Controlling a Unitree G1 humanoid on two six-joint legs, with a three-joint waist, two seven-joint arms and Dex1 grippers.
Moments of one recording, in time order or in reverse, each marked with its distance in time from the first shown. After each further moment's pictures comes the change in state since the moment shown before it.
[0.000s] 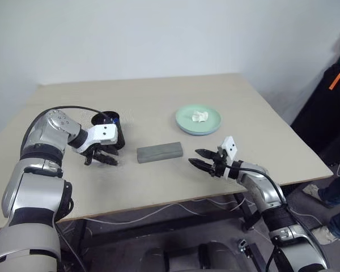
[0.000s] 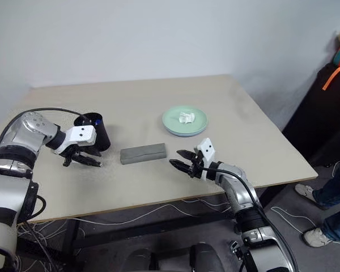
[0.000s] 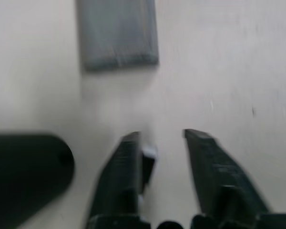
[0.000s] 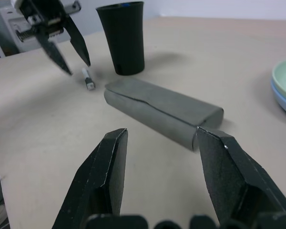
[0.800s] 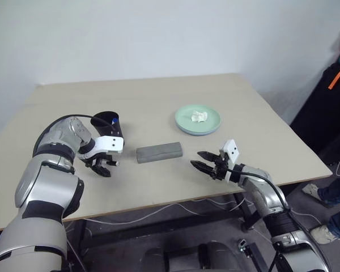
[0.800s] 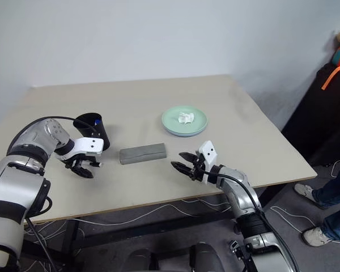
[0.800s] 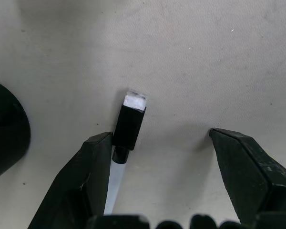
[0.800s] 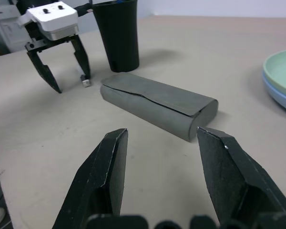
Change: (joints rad) left arm -0.059 -0.075 -0.145 0.133 0.196 0.050 0.110; right arm 0.070 -0.021 -0.005 -0.067 -0.001 0.010 -0.043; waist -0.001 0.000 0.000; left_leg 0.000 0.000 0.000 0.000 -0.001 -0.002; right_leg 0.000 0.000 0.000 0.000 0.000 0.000
